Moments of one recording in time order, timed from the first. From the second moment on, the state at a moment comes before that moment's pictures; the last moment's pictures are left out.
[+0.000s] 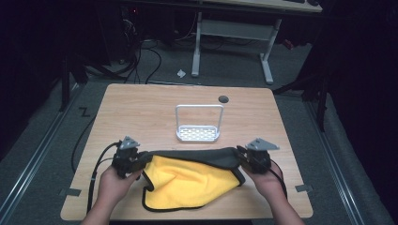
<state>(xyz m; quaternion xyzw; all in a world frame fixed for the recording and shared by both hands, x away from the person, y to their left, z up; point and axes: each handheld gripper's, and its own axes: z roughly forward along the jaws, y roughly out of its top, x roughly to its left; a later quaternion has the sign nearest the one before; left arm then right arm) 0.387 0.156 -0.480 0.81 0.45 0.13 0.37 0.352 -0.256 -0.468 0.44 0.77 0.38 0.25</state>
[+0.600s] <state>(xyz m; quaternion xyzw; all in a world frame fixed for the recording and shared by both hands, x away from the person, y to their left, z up) 0.375 0.204 -0.497 0.76 0.51 0.11 0.39 0.309 -0.252 -0.513 0.44 0.80 0.35 0.22</state>
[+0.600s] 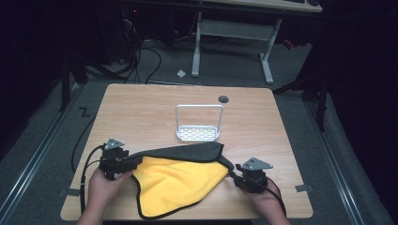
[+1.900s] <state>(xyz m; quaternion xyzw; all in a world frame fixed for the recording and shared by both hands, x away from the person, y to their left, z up) 0.302 0.149 -0.523 0.80 0.45 0.14 0.38 0.318 -0.285 -0.475 0.46 0.76 0.35 0.29</state>
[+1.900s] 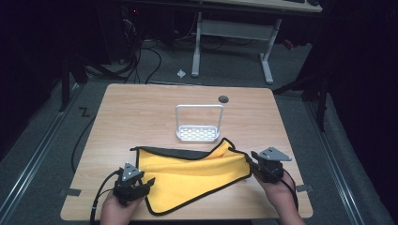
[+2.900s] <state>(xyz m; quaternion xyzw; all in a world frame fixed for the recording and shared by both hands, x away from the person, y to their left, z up) 0.288 0.154 -0.522 0.80 0.43 0.13 0.38 0.260 -0.279 -0.497 0.48 0.77 0.35 0.25</state>
